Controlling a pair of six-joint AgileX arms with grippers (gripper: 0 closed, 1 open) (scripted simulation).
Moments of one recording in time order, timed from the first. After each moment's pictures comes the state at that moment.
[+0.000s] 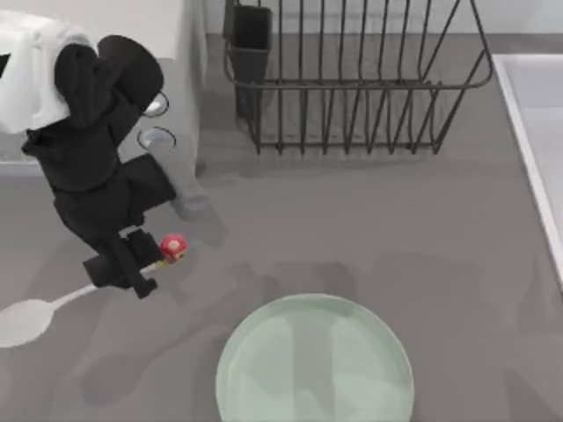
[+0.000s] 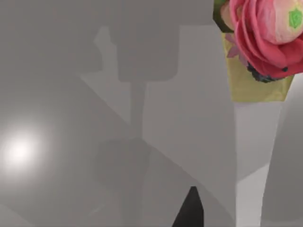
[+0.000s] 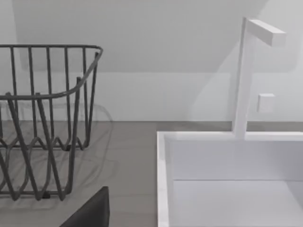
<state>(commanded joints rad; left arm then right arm) -0.40 1.74 1.25 -1.10 0.02 0.65 0.00 0.00 0.00 0.00 0.00 0.00</state>
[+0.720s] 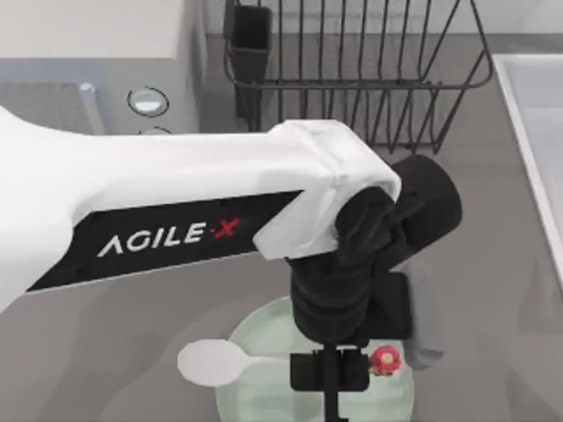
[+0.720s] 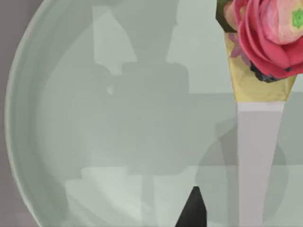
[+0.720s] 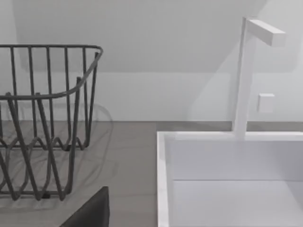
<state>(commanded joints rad) -1.01 1.92 1.42 -1.04 0.01 0.60 0.00 0.00 0.00 0.00 0.00 0.00</state>
